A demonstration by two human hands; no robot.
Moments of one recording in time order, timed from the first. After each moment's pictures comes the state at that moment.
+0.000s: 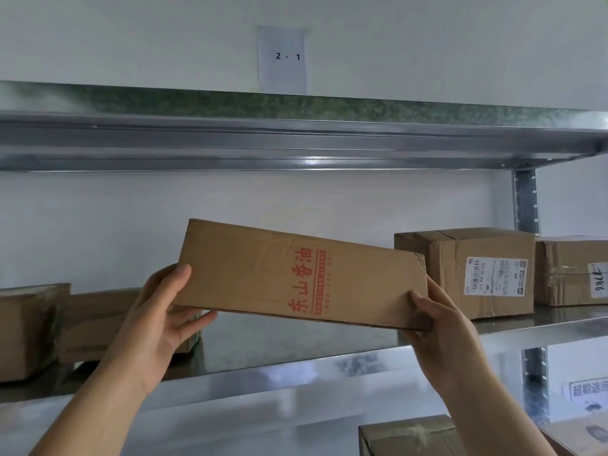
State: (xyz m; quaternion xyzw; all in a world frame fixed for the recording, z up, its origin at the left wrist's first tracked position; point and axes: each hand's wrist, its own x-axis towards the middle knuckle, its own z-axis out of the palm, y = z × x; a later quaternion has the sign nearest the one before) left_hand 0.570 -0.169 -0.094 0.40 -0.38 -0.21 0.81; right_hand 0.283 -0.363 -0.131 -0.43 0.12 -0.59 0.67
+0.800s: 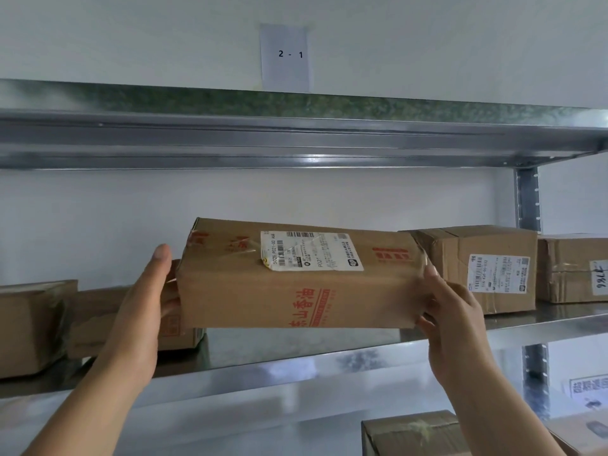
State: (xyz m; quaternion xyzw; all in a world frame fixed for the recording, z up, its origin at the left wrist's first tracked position) left_hand 0.560 -0.152 -0.084 0.50 -0.41 -0.07 0.76; right_hand 0.286 -0.334 -0.110 -0.41 0.24 -0.66 0.59
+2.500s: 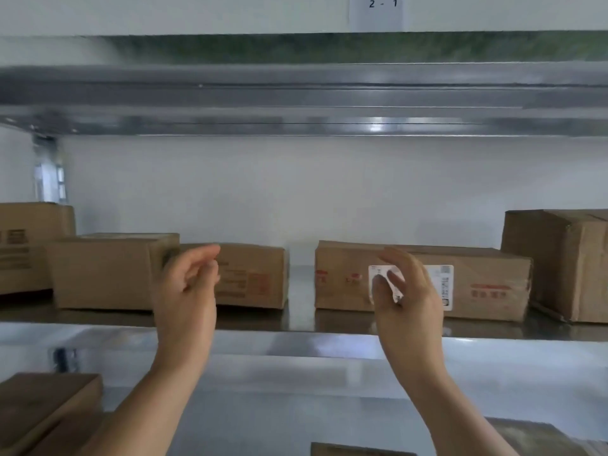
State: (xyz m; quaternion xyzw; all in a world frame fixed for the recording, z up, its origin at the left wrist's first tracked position) left_hand 0.607 -0.117 -0.131 0.54 -0.30 0.16 0.77; right_hand 0.431 -0.273 -0.145 -0.69 0.20 -0.63 0.28
